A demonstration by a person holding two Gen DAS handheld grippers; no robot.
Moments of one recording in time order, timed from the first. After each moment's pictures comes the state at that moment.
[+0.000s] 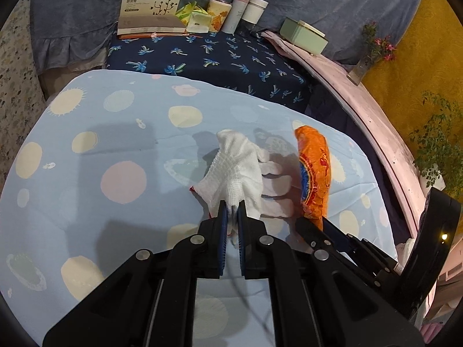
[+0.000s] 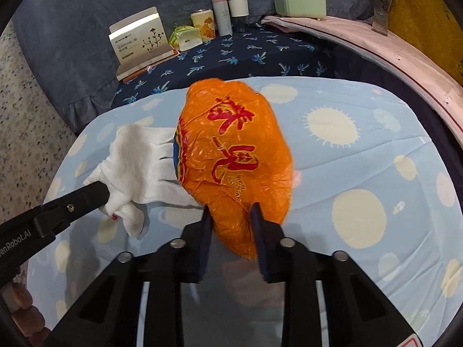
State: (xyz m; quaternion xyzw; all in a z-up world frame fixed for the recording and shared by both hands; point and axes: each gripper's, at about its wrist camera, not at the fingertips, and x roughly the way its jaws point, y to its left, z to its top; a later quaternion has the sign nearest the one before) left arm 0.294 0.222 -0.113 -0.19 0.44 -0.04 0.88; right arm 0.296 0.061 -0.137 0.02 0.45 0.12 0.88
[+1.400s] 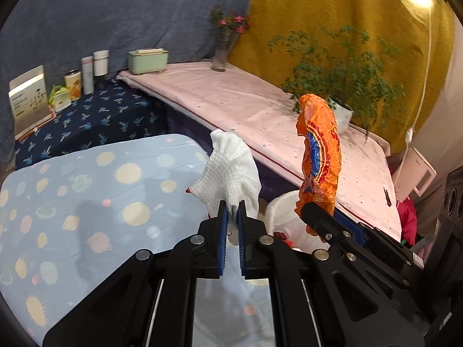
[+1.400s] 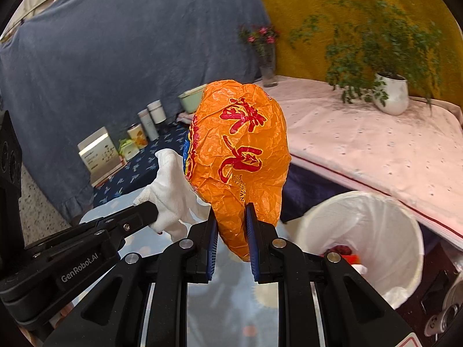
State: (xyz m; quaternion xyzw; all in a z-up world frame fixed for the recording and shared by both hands) left arm 0.185 -0.059 0.027 -0.04 0.36 -0.24 0.90; right arm 0.117 -0.194 0.016 0.14 0.29 -0.02 0.95
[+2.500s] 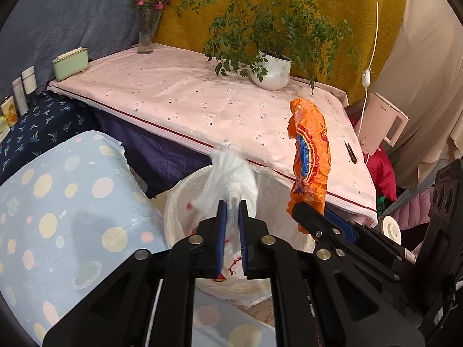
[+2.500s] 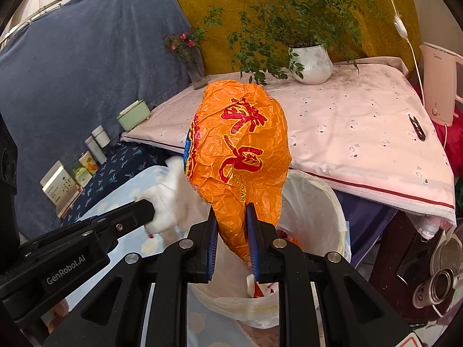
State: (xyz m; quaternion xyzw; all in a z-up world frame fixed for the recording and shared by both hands) left arm 0.160 -0.209 -0.006 0.04 0.38 -0.35 0.85; right arm 0.063 -0.332 -0.026 0.21 0.30 -0.13 0.92
